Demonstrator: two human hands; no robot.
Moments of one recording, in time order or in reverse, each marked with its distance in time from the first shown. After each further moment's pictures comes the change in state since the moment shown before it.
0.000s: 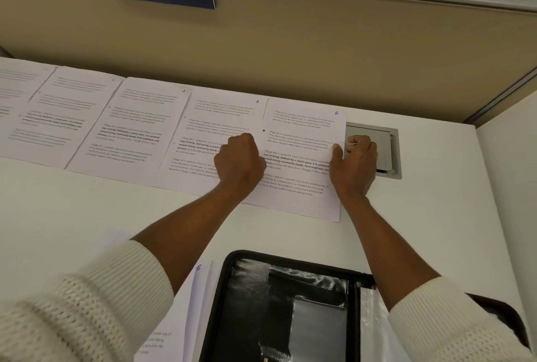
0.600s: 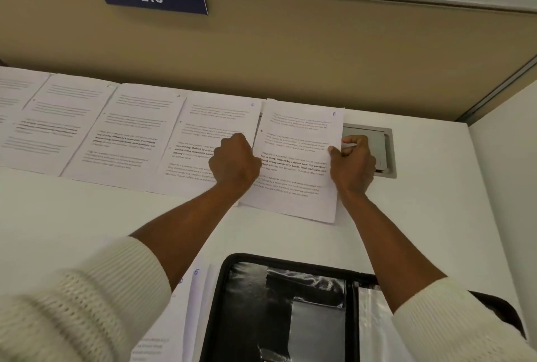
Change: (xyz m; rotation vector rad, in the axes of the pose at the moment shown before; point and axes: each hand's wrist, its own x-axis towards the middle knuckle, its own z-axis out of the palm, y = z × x) left_hand 0.006 0.003 -0.003 -0.107 -0.027 -0.084; right_hand 0.005 -0.006 -0.013 0.177 -0.041 0.157
